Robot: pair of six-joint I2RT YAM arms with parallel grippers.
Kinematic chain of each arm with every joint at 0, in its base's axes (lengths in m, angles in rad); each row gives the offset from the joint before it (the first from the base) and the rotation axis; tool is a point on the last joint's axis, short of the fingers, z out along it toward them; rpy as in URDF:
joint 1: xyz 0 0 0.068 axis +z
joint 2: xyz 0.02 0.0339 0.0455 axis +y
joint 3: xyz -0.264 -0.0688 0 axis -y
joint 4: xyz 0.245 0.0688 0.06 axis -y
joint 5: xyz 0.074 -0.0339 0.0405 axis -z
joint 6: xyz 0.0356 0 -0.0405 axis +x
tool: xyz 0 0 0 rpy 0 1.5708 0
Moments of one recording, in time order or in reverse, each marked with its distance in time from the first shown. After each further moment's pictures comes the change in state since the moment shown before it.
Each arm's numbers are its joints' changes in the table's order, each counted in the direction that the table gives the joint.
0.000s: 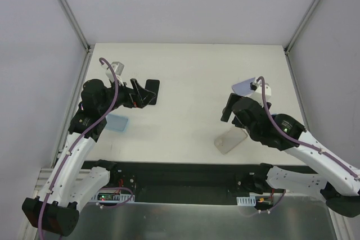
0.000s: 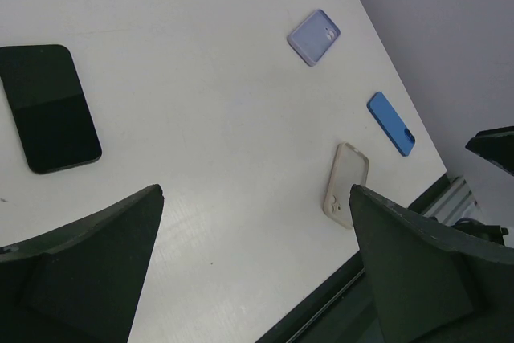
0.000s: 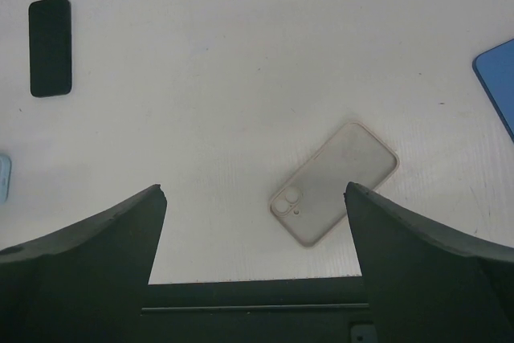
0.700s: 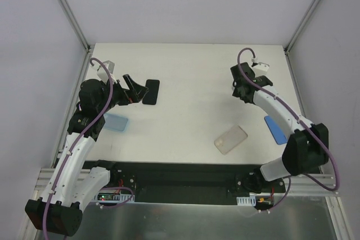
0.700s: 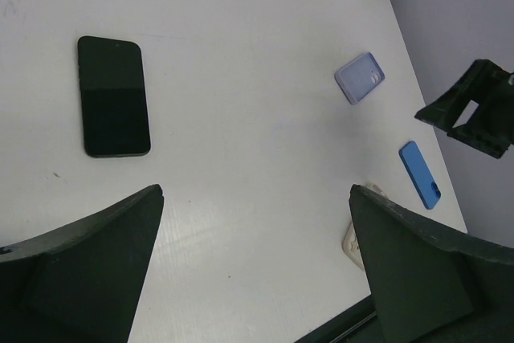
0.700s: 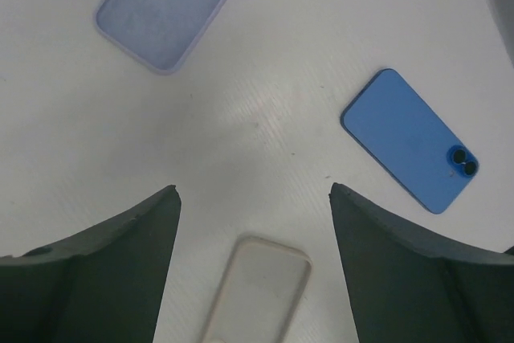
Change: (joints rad) left arm 0.059 -0.001 -0.009 -0.020 -0.131 -0.057; right arm -0.539 0.515 0.057 0.183 0.013 -0.217
